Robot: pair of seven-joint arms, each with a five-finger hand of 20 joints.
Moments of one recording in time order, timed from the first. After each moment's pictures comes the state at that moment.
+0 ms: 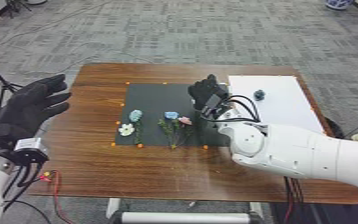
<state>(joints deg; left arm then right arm) 129.0 -51.2 -116.2 -126.7 43.1 1.4 -2.2 -26.2 -54.4 -14.4 -81.7 -132.3 30.0 37.0</state>
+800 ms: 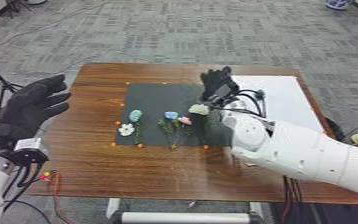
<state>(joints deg) 129.2 -51.3 -116.3 -126.7 43.1 1.4 -2.2 -33.7 -51.5 1.3 -85.5 -132.1 16.0 41.7</state>
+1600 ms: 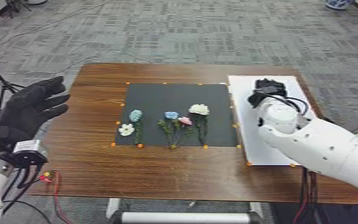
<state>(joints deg) 130.0 -51.9 -116.7 -126.9 43.1 1.4 -2.1 -41.1 -45.4 15.8 -78.6 -114.1 3.9 45.6</state>
